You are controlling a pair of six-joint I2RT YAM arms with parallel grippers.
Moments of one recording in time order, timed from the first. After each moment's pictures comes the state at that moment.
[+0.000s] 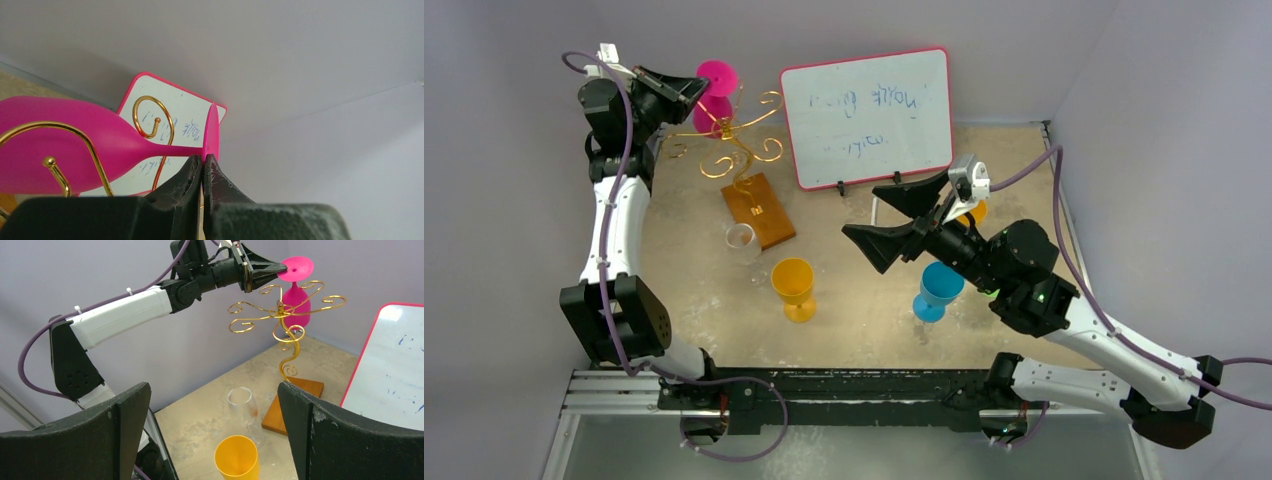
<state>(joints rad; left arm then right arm) 0.22 1.52 1.47 0.09 0.56 -1.09 1.03 0.89 1.08 0.09 0.04 0.29</state>
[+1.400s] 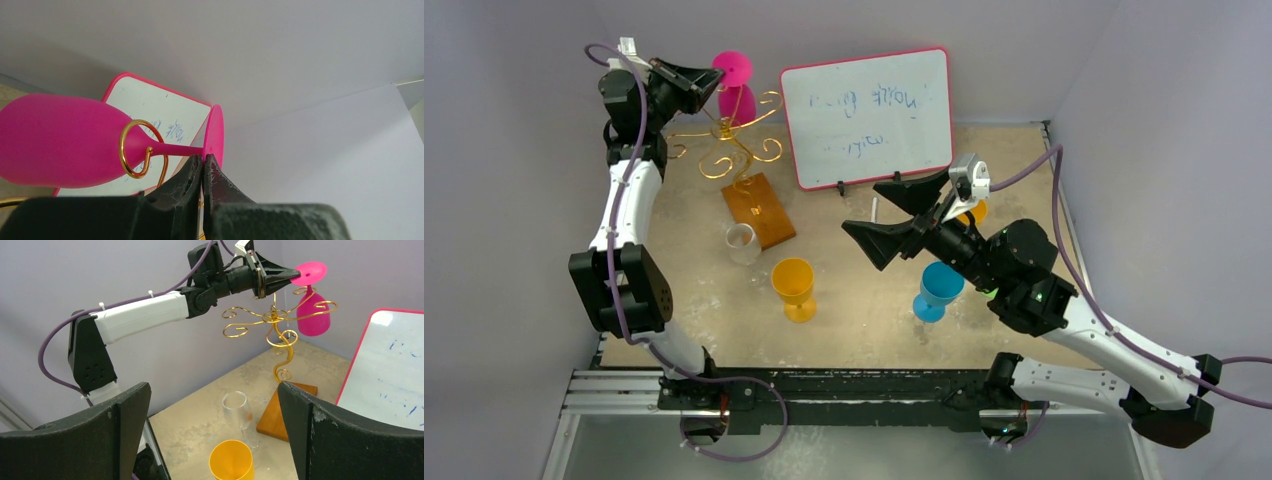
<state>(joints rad) 0.18 1.68 1.54 0.22 0.60 -1.21 1.03 0.90 1.08 0.11 0.06 0.27</state>
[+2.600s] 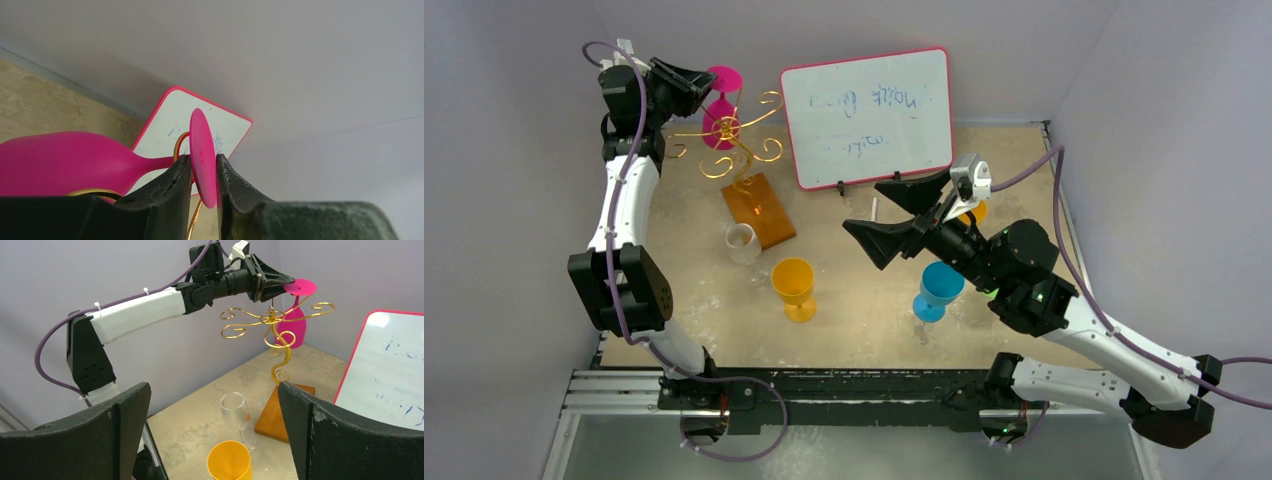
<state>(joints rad) 0.18 1.69 1.60 0.03 0.47 -1.05 1.03 0.89 1.08 0.11 0.07 0.26</state>
